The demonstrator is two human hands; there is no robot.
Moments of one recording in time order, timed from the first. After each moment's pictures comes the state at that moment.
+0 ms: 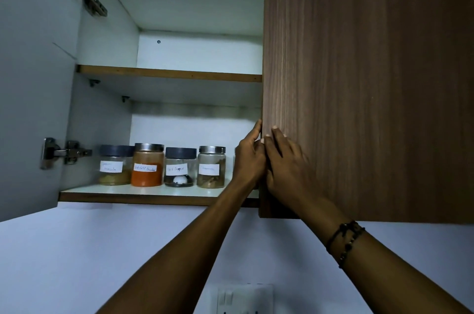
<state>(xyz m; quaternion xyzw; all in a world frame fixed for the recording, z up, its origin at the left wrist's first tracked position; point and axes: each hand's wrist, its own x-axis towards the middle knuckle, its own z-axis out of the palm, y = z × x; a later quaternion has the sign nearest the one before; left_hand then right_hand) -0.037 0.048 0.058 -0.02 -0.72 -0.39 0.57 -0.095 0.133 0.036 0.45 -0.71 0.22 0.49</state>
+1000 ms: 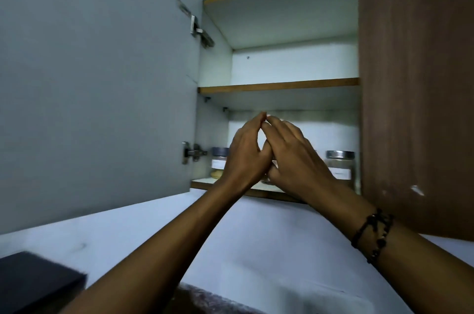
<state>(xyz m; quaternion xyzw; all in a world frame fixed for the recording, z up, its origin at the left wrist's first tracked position) 0.163 0.018 0.057 0.12 -0.75 -0.10 0.65 0.073 0.104 0.063 0.66 -0.57 0.29 0.41</state>
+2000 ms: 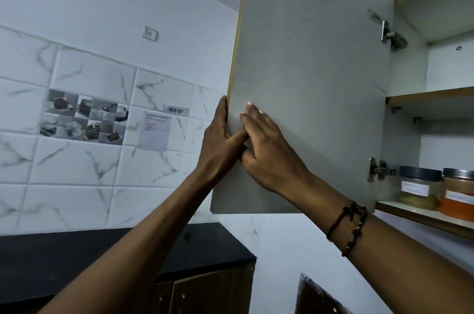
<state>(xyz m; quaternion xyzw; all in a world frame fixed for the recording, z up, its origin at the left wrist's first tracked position) 0.540 0.052 0.055 0.37 -0.61 0.03 0.70 0.410 0.045 0.064 0.85 -0.25 0.42 0.18</state>
